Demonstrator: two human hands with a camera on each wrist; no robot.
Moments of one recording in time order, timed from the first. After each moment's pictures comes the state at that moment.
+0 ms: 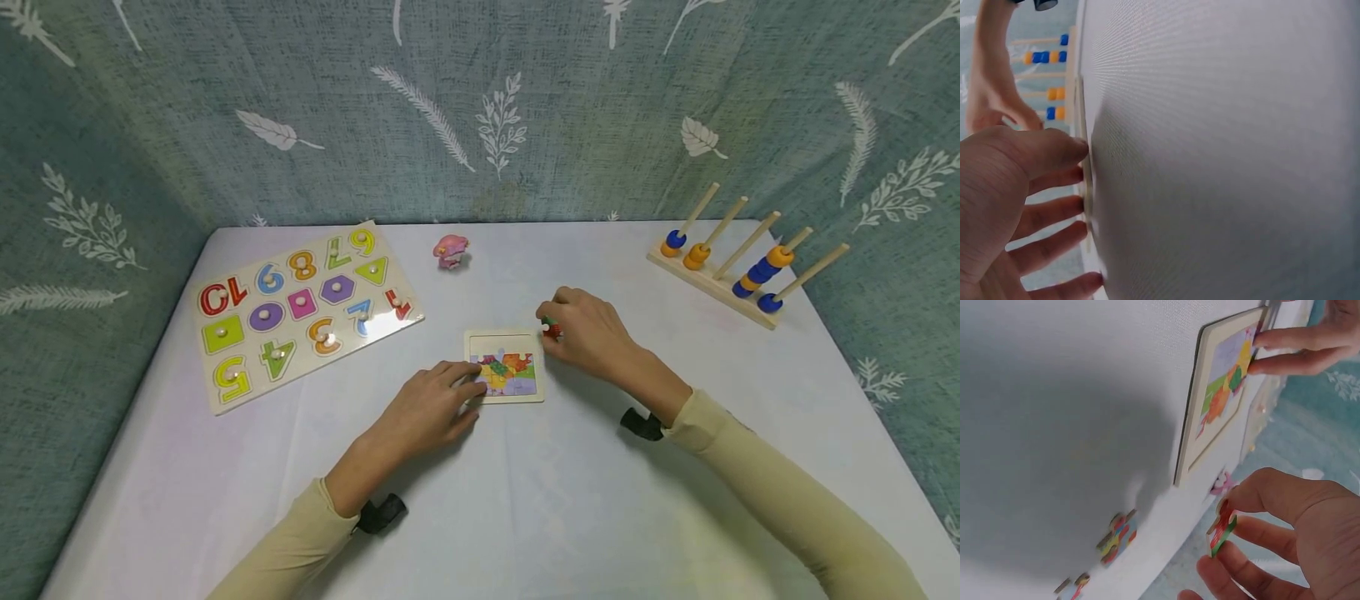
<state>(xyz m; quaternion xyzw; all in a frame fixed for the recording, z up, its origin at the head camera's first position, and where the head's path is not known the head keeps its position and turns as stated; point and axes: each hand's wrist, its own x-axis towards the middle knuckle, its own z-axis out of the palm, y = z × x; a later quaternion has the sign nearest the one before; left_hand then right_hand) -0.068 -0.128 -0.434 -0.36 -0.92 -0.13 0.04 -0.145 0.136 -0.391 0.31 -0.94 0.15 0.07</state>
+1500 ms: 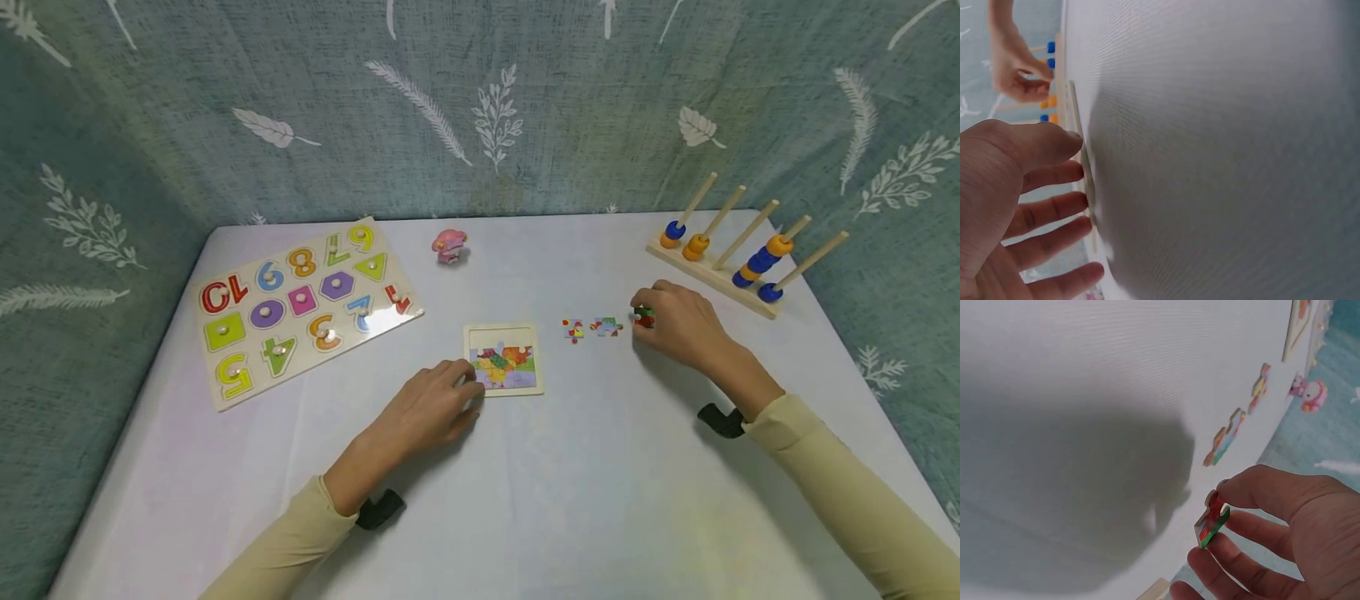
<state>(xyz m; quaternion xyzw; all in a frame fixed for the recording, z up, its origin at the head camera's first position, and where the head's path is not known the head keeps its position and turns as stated) -0.063 -0.126 -0.429 -0.38 -0.92 -0.11 0.04 -0.149 0.248 -0.395 0.20 -0.97 0.13 0.01</state>
